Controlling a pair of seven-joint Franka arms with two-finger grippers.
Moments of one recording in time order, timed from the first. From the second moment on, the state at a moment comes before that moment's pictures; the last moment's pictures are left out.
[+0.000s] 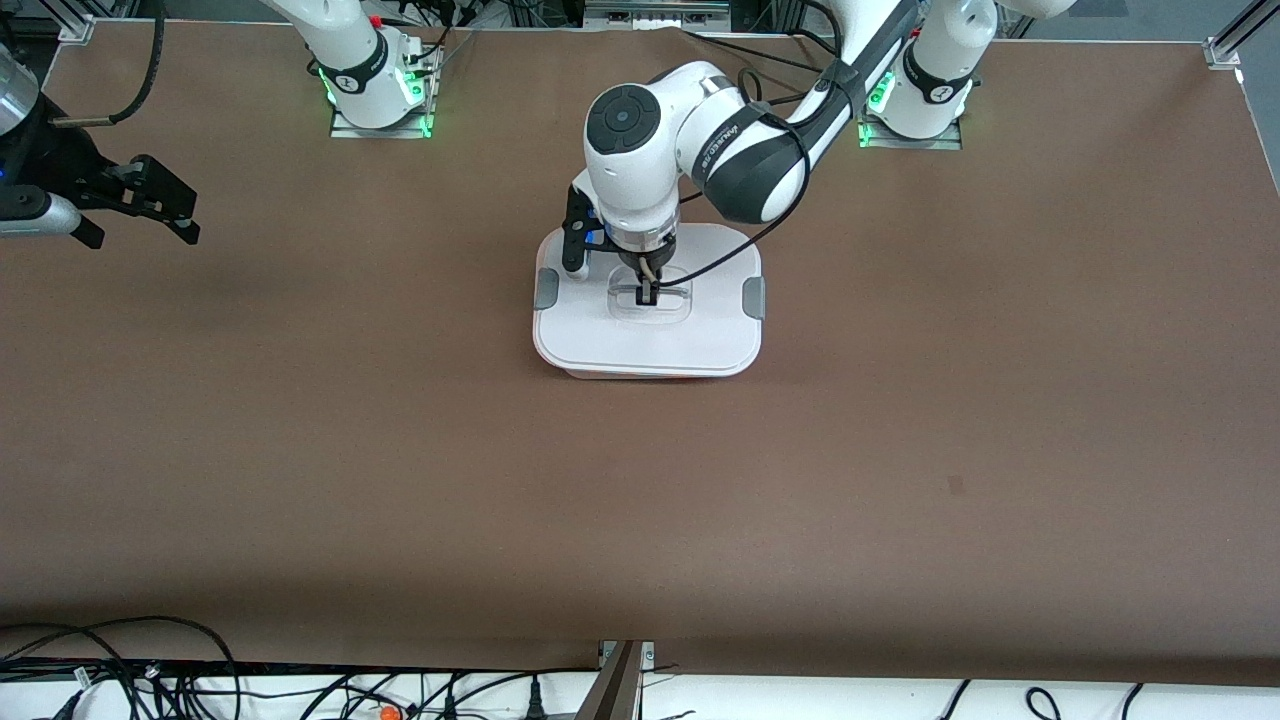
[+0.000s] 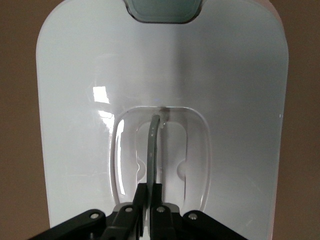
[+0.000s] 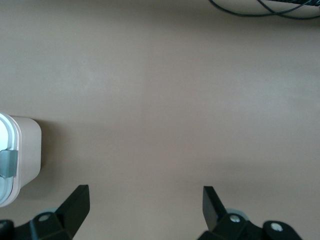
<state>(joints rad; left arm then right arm) -0.67 0.57 -0.20 -1.40 0.16 1.91 0.69 0.21 -0.04 -0.12 -1.61 -0.04 1.65 0.01</state>
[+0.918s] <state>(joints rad) -0.68 0.57 -0.20 -1.42 0.16 1.93 0.63 0.21 -0.02 -0.11 -1.61 -0.04 1.62 0.01</state>
